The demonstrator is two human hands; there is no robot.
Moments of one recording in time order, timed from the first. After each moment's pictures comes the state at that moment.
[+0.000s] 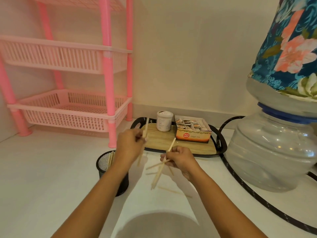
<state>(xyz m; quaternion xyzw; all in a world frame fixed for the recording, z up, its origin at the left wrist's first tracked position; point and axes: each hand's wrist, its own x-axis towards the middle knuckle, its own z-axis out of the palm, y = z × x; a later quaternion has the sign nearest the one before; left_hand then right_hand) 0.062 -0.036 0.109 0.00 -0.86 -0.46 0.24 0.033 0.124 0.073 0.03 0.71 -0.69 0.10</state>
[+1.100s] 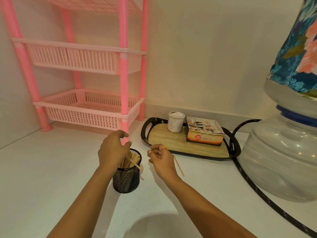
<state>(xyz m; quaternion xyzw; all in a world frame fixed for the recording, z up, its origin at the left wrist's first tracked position) 0.066 -0.098 0.083 0.15 -0.89 -0.34 0.26 0.042 0.042 0.044 -0.09 0.80 -0.60 -0.04</state>
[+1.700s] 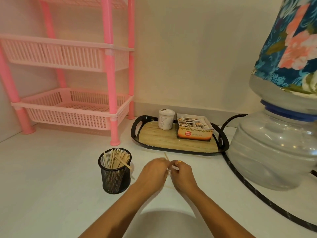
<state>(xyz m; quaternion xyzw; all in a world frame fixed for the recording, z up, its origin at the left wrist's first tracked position) 0.062 0.014 0.035 -0.16 -0.97 -0.18 0.07 0.030 0.133 -0.011 -0.02 0.91 -0.41 -0.04</state>
